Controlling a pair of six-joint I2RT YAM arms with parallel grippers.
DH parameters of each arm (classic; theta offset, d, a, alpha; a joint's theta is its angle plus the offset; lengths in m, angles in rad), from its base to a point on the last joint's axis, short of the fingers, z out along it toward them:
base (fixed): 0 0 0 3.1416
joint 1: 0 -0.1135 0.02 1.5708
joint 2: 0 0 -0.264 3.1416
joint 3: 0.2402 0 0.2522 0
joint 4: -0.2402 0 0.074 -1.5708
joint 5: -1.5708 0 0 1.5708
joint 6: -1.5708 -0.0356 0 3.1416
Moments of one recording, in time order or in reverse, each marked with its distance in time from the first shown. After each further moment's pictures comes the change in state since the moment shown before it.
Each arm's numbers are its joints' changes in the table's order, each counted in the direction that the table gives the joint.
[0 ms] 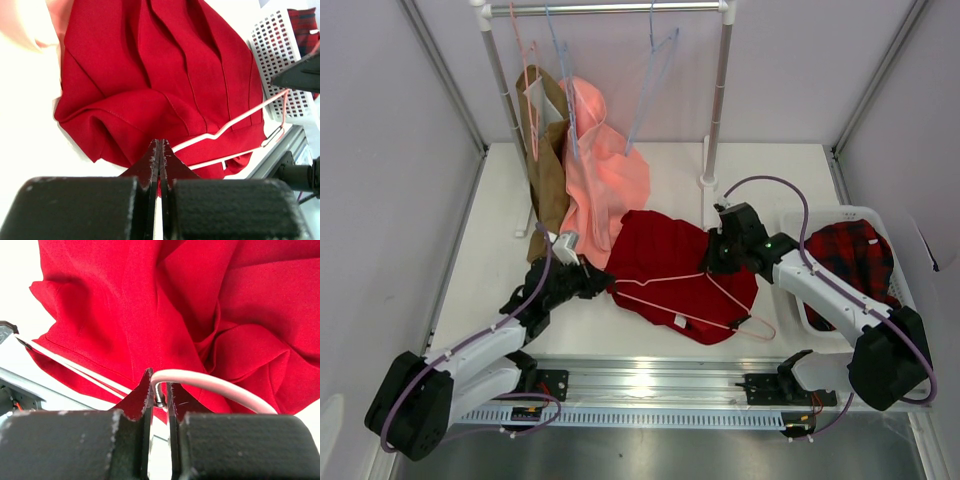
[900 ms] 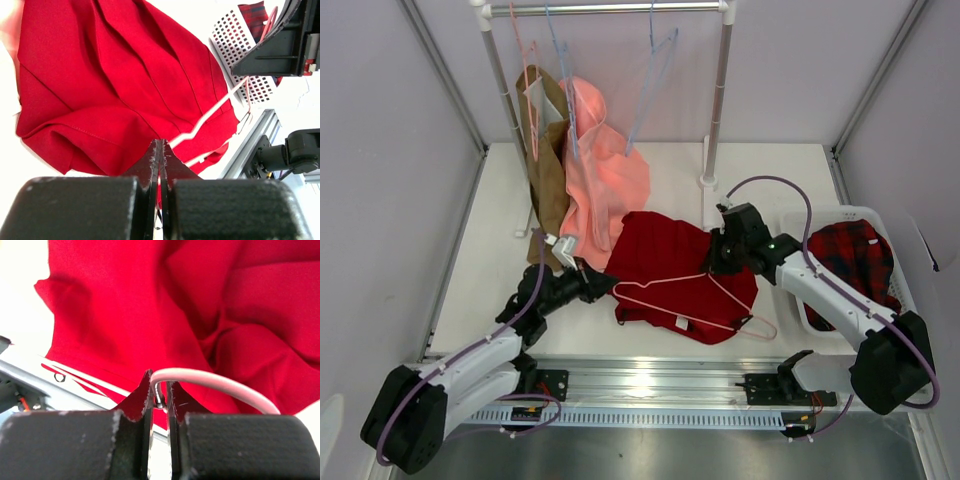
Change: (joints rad) left arm 0.002 -0.071 -0.064 0.127 -0.119 0.001; right arm 0.014 -0.013 -0.005 -0.005 0.030 0.001
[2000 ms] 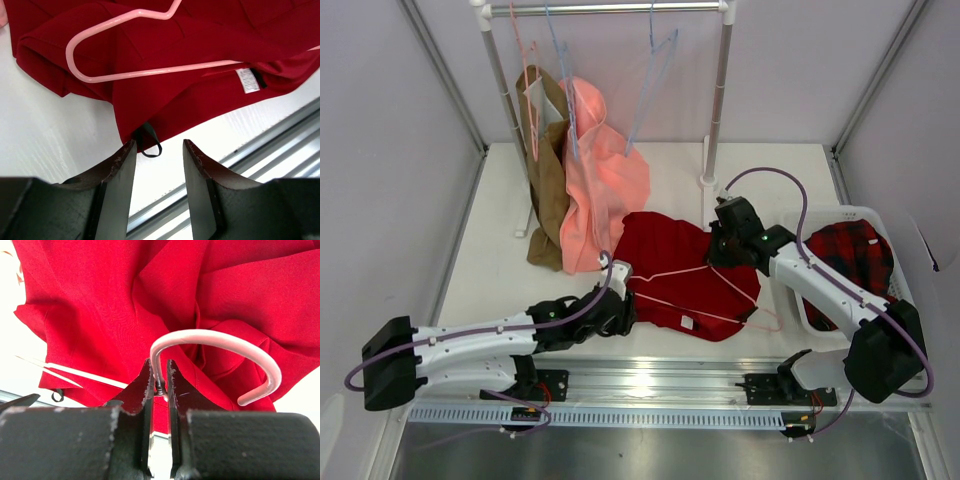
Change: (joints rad) left arm 0.682 0.108 0.329 -0.719 0.726 -0.011; right arm -0.019 0.054 0.079 -0.051 -0.179 -0.028
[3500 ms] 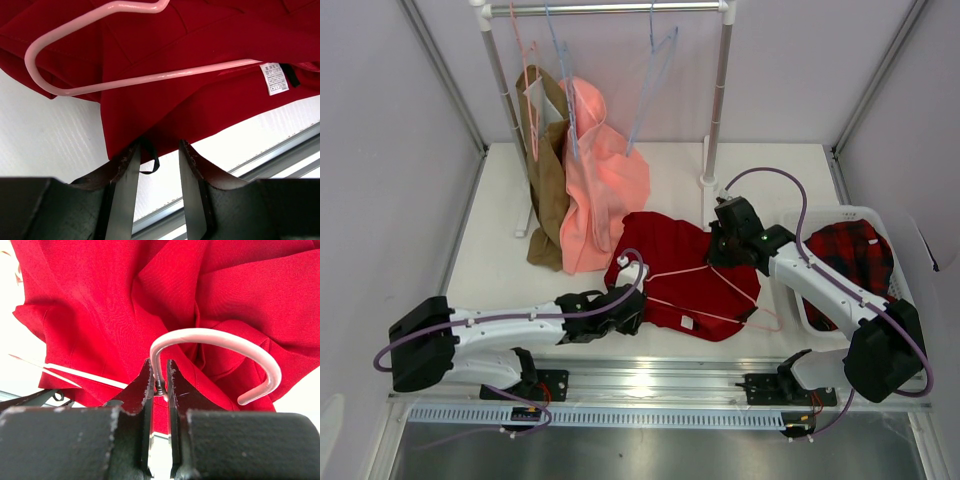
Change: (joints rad) left arm 0.013 0.238 0.111 -0.036 0.011 0.002; right arm 0.000 0.005 0.002 -0.001 -0.001 0.000
